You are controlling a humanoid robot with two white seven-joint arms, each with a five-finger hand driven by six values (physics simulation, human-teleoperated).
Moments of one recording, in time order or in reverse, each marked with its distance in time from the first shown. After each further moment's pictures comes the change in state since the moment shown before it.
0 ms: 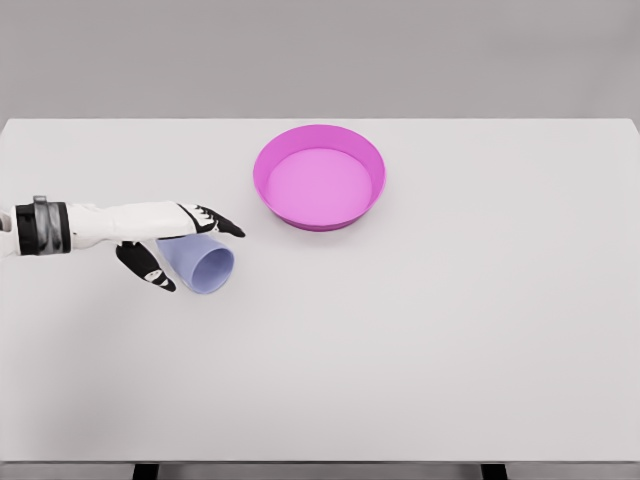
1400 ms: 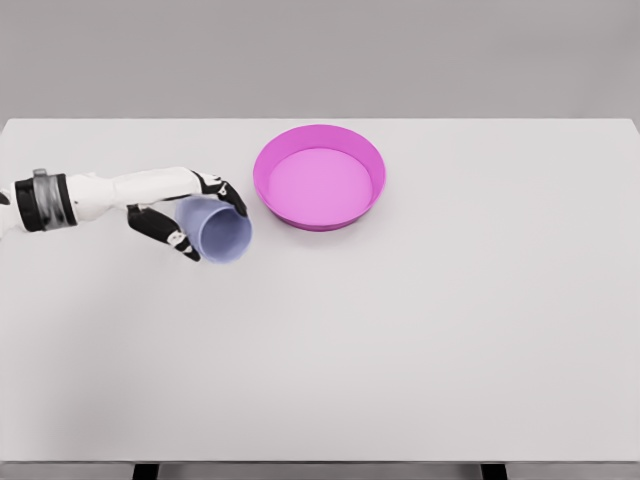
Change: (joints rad) left arm -0.057 -0.047 0.003 0.037 0.229 0.000 0.000; right arm 0.000 0.000 0.000 0.000 0.000 0.000 0.000
